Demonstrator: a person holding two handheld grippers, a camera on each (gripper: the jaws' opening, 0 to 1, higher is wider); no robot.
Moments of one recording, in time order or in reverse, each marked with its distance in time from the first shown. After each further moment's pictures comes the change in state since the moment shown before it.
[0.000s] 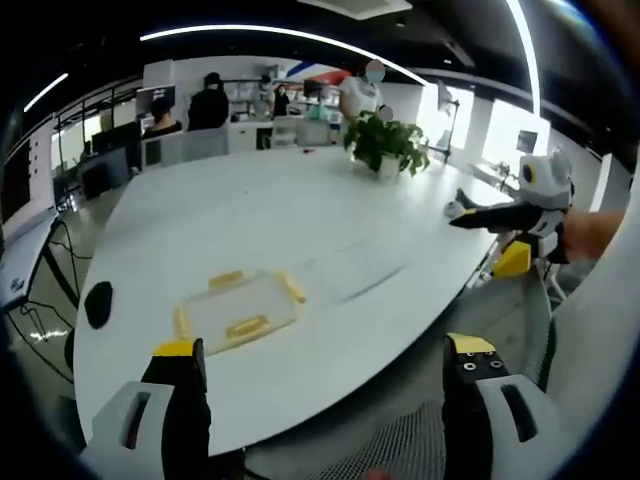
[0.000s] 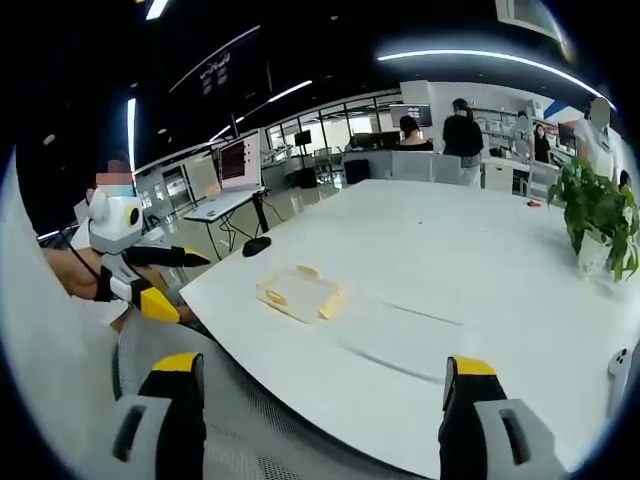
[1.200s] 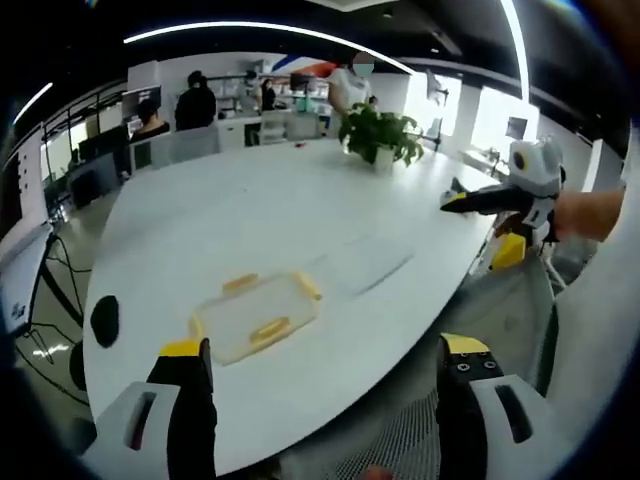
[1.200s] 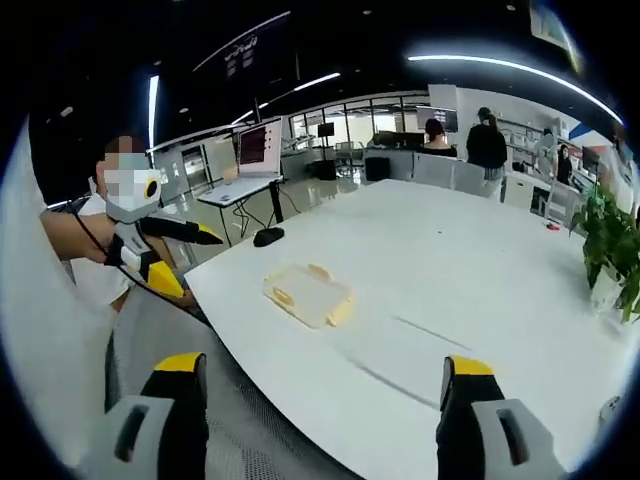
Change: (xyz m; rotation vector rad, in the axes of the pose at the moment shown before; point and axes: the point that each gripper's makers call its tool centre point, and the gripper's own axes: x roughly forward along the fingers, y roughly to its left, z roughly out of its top) left arm -0.003 0.033 0.006 0.060 0.044 -0.044; right arm 0.025 0.008 0.015 -0.120 0.038 0.051
